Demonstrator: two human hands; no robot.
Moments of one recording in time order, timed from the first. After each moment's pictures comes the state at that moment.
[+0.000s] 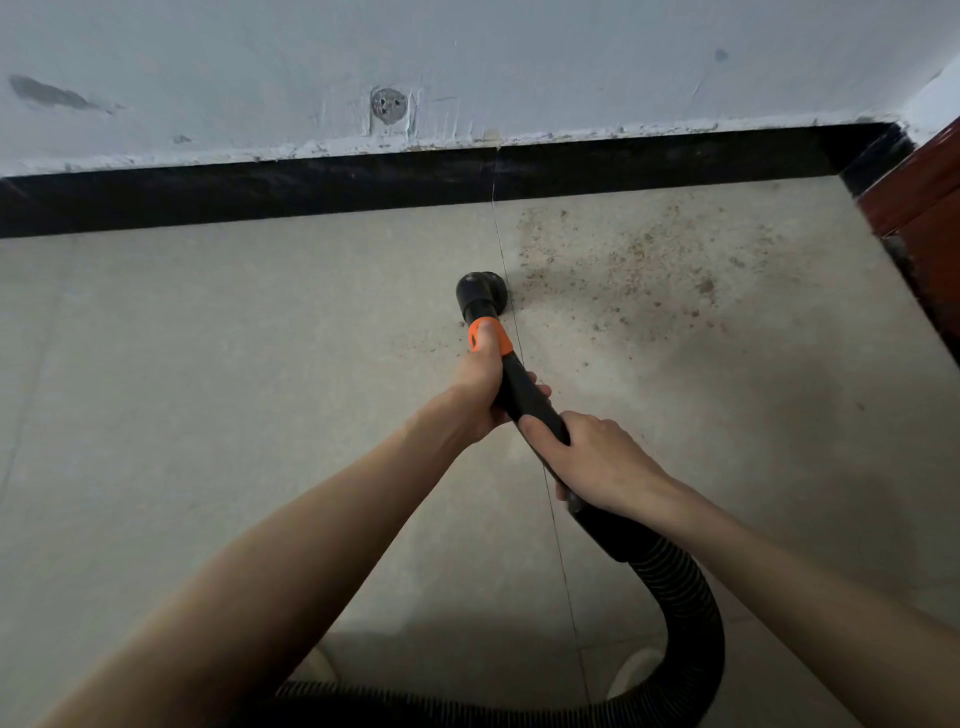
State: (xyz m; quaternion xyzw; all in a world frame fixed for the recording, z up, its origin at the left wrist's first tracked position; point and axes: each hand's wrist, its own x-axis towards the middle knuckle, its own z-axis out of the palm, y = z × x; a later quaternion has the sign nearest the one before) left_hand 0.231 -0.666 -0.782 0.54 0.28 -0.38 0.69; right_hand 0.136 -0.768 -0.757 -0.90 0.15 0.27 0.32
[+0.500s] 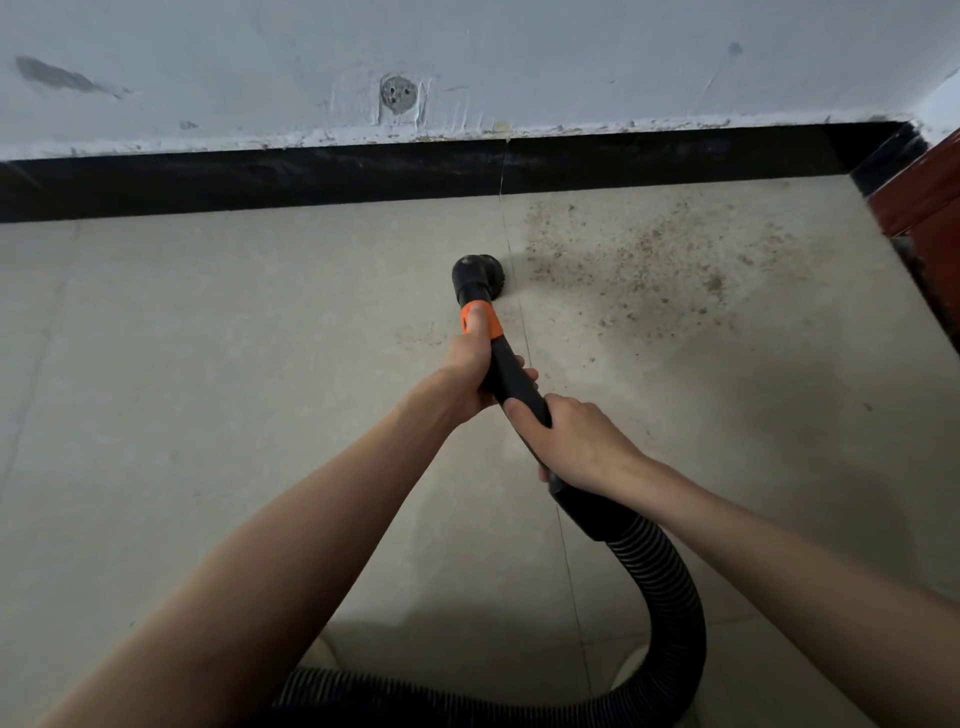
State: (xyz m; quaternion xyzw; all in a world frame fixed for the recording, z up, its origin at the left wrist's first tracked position) left_hand 0.241 -0.652 -0.779 0.55 0.27 -0.38 0.70; right_hand 0.150 -0.752 -0.763 -0.90 0.13 0.26 0.33
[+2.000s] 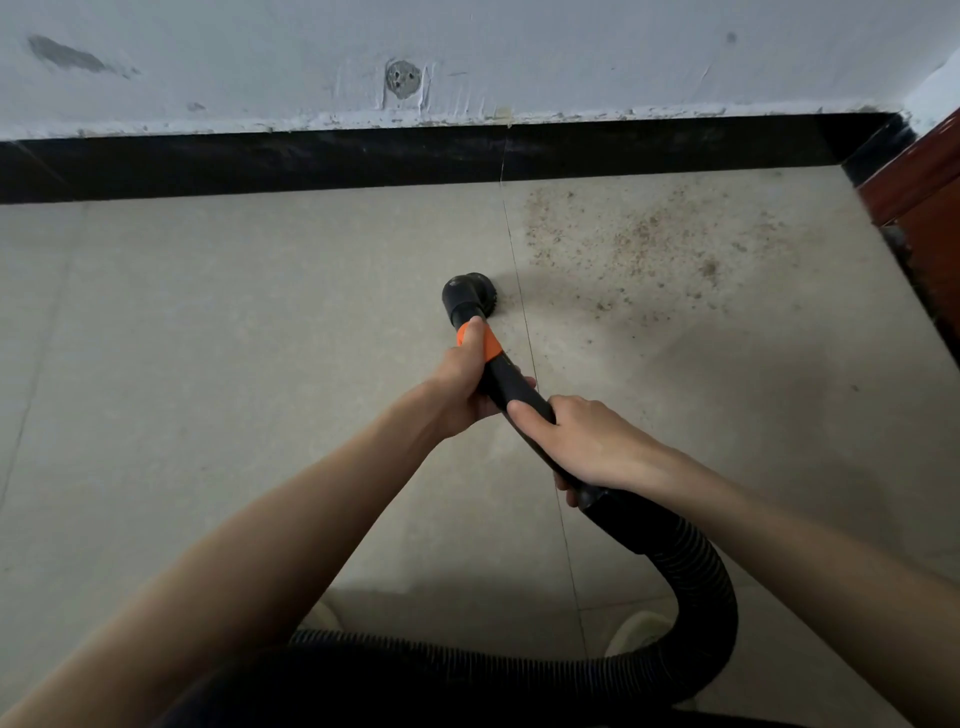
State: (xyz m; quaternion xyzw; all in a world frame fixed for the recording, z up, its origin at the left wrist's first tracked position) left_hand 0.207 -0.631 -0.779 0.54 0.26 -0.41 0.69; right_hand 0.127 -0.746 -0.740 -0.87 0.15 0.34 0.33
